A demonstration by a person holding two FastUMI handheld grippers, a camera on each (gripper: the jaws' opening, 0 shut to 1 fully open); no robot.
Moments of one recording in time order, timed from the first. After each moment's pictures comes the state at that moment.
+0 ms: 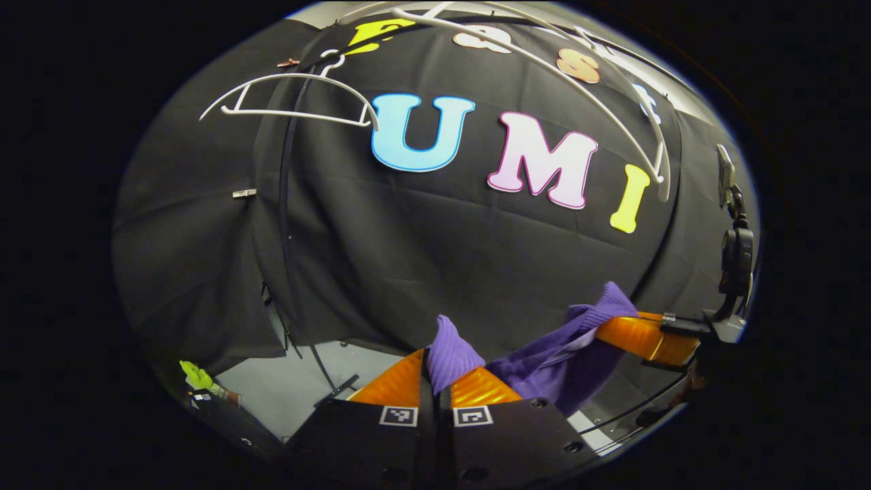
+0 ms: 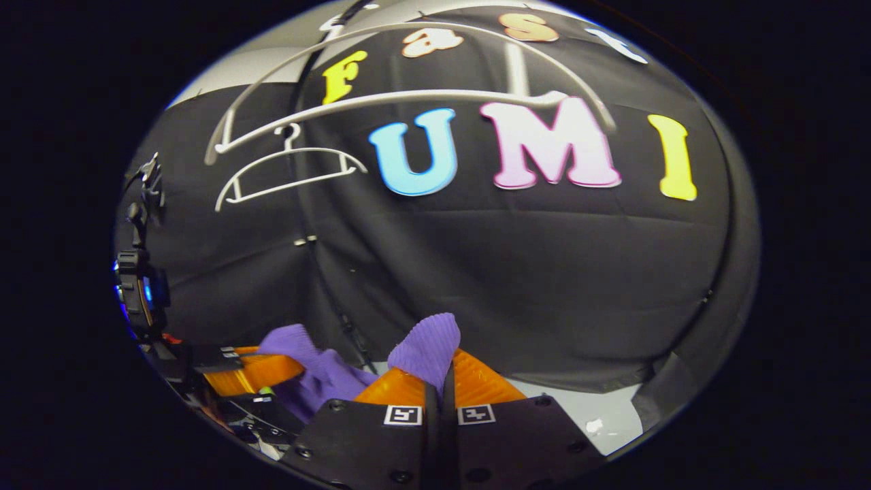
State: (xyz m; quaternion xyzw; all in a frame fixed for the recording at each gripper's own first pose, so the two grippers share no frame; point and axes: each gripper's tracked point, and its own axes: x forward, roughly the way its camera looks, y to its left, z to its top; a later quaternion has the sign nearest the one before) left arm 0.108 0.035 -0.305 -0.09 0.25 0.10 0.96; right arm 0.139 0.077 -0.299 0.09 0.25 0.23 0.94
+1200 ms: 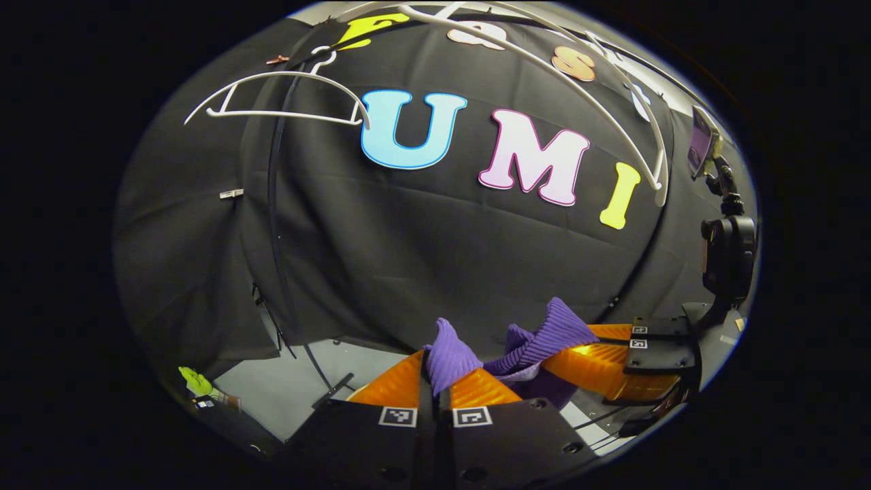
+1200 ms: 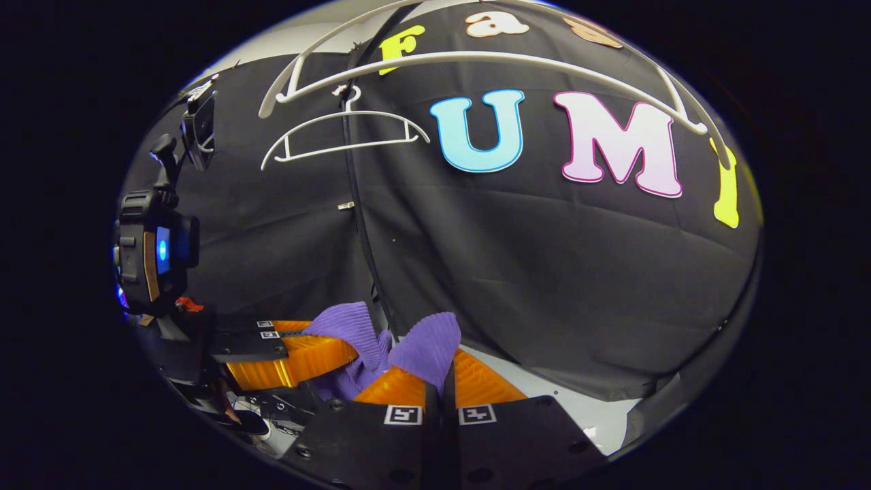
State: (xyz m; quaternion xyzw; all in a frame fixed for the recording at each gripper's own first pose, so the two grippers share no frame) left arm 0.104 0.052 -0.313 -0.09 0.29 0.09 0.95; right arm 0.117 0.109 -0.321 0.03 0.30 0.29 0.91
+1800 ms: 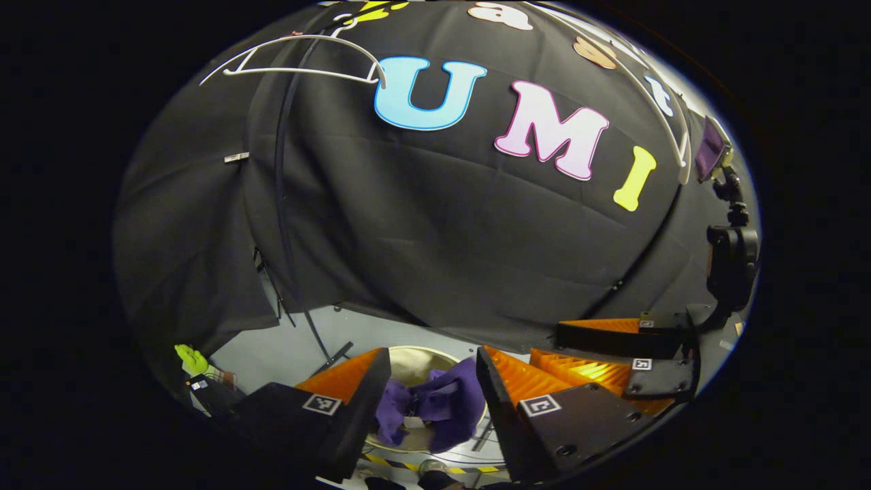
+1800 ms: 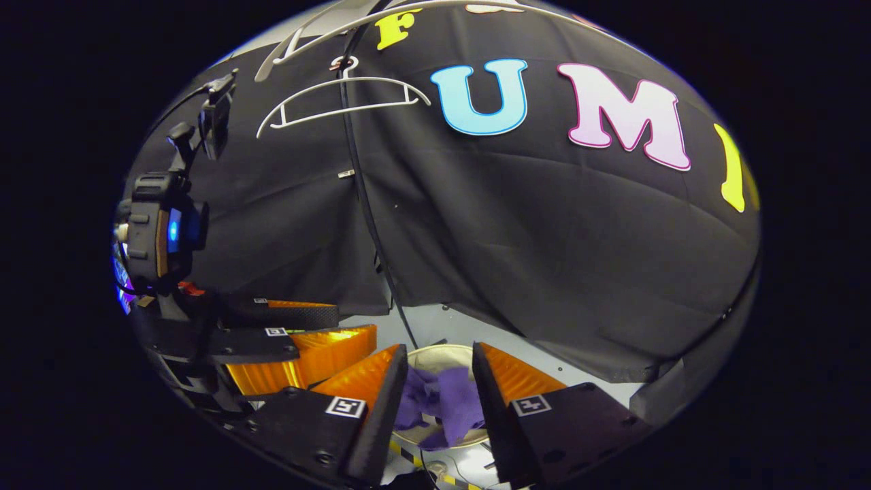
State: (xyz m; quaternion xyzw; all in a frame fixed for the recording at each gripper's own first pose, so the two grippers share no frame) left arm 0.079 0.059 -0.363 -0.12 0.36 0.10 0.92; right arm 0.099 0.112 -0.359 0.01 0.36 0.30 0.89
